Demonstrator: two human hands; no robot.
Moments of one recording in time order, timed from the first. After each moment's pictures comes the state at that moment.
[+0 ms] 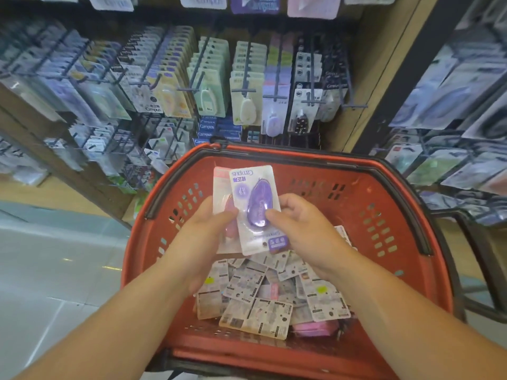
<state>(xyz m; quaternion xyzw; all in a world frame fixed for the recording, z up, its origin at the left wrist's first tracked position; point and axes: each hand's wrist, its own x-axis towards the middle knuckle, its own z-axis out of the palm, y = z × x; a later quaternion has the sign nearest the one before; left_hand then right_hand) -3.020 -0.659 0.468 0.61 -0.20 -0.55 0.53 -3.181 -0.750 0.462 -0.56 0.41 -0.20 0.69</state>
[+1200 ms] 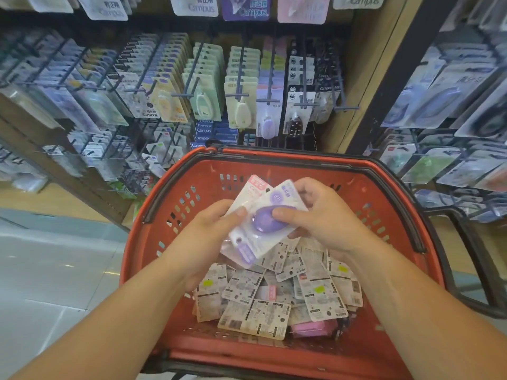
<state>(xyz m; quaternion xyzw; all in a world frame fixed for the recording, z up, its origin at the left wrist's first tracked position) -3.016 -0.666 0.467 0.62 -0.30 -0.56 0.47 -3.203 -0.779 0.474 -0.60 0.42 -0.24 0.64</state>
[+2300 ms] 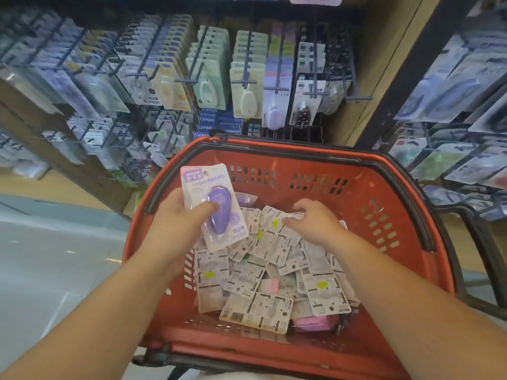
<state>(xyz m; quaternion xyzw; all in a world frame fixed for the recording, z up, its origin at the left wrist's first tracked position) -2.989 -0.661 0.457 0.70 -0.22 -0.42 0.54 -3.197 -0.818 0.380 -0.74 0.56 0.04 0.36</state>
